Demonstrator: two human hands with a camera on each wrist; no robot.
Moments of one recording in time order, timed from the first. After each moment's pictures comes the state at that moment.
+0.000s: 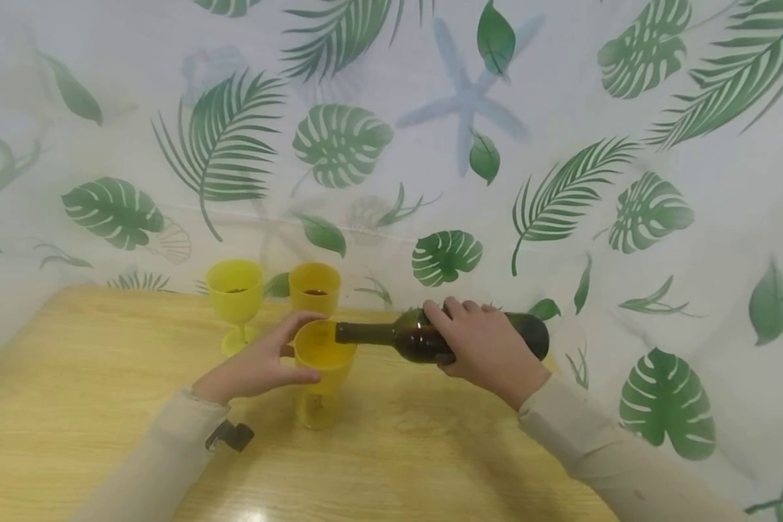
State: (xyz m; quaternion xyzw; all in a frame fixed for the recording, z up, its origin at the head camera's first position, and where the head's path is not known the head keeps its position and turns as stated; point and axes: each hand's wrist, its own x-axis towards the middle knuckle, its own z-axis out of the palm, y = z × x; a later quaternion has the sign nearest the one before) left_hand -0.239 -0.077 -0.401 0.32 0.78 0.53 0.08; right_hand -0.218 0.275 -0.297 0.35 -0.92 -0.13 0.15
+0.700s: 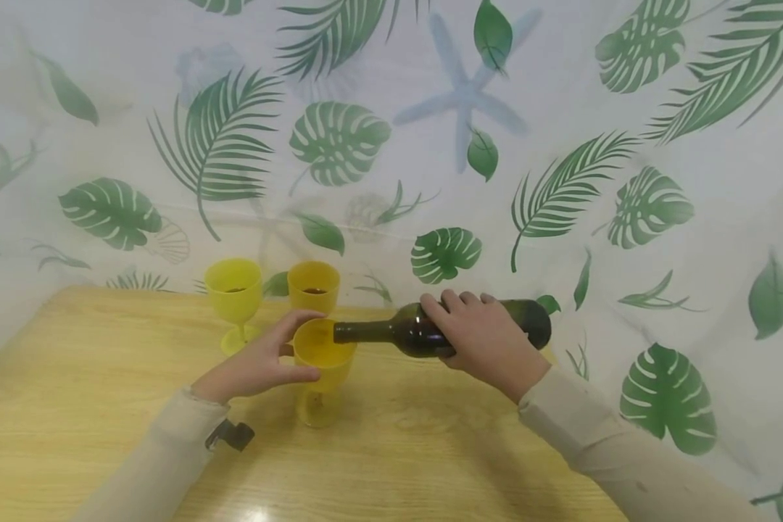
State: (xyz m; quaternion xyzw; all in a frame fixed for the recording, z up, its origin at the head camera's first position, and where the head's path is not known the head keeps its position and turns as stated) left_hand -0.239 -0.077 -0.402 0.32 0.78 0.54 0.08; right_hand -0.218 0.273 -0.289 0.35 -0.92 -0.14 0.15
